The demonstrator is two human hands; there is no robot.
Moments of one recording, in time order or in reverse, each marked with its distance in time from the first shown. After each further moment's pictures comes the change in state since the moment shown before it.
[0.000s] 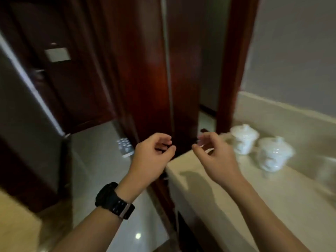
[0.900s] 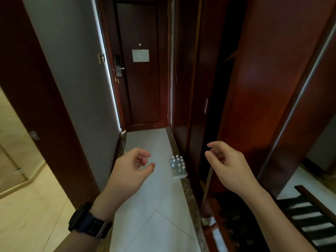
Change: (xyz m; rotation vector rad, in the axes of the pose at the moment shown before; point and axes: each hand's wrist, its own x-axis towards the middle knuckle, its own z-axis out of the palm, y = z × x) left_hand 0.250 -0.297 -0.411 0.258 0.344 -0.210; right_hand 0.291 -0.121 0.474 -0.059 -0.374 -0.224
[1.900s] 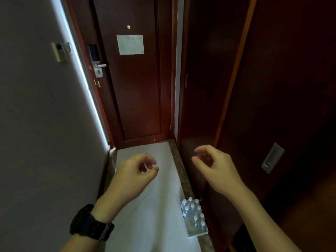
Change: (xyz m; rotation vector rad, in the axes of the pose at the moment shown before) left_hand 0.686 -0.262 0.134 0.073 -0.136 0.047; right_hand 0.657 0.184 0.313 0.111 -0.049 0.041
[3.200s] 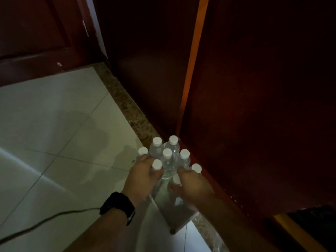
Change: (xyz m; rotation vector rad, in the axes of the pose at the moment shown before) left_hand 0.077 -0.694 0.778 -0.068 -0.466 0.047; right_hand -0.048 0.868 0.473 -0.539 -0.317 0.560
